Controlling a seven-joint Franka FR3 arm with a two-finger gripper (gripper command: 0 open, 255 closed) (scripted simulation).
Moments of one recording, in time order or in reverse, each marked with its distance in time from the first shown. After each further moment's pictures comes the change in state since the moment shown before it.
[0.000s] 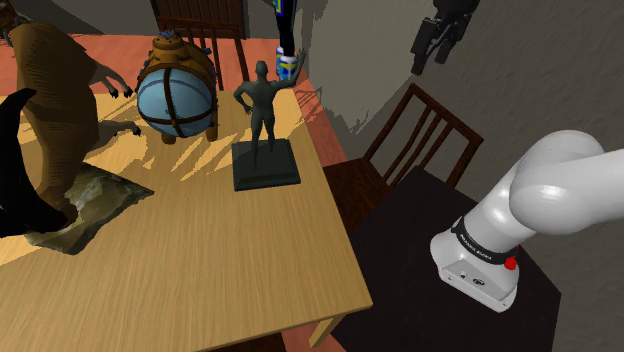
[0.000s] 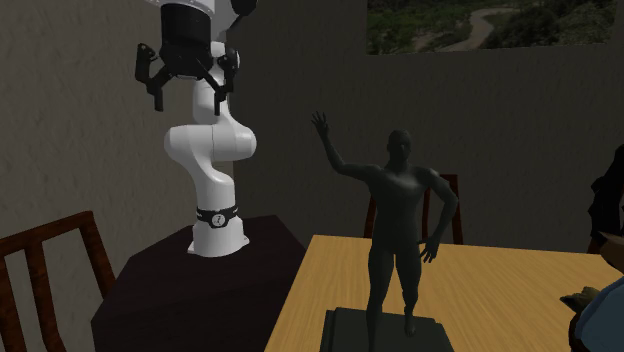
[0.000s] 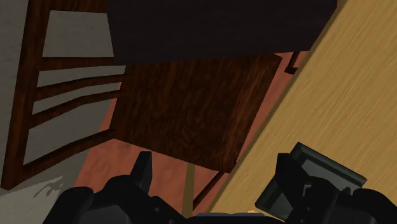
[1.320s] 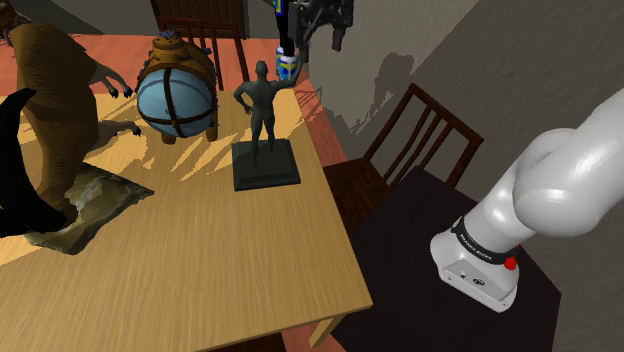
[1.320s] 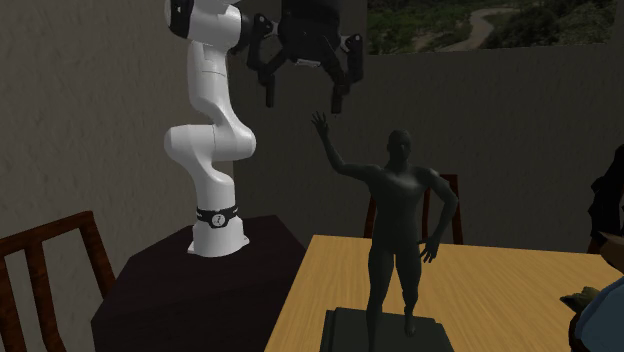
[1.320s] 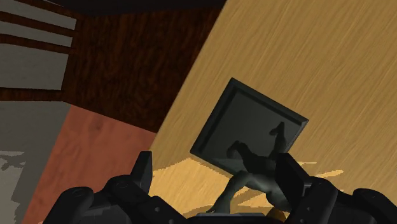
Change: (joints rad) arm 0.089 0.644 0.212 0.542 0.070 0.043 0.278
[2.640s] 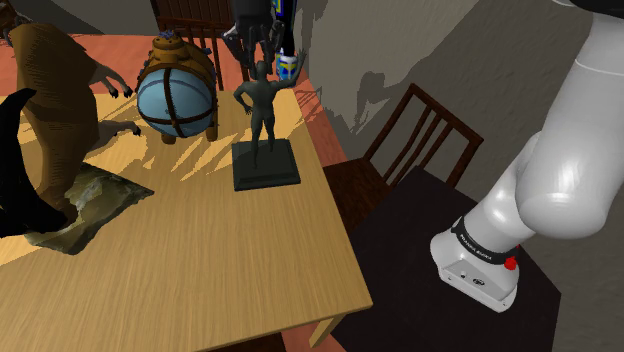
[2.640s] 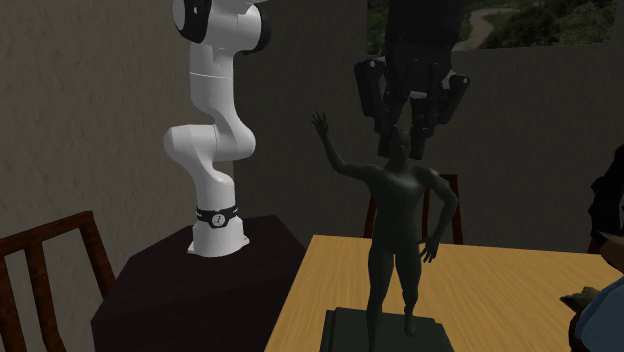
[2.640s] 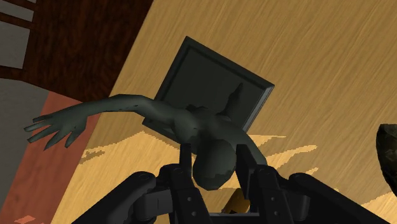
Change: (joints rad) arm 0.078 0.406 0.064 0.390 -0.062 -0.021 0.147
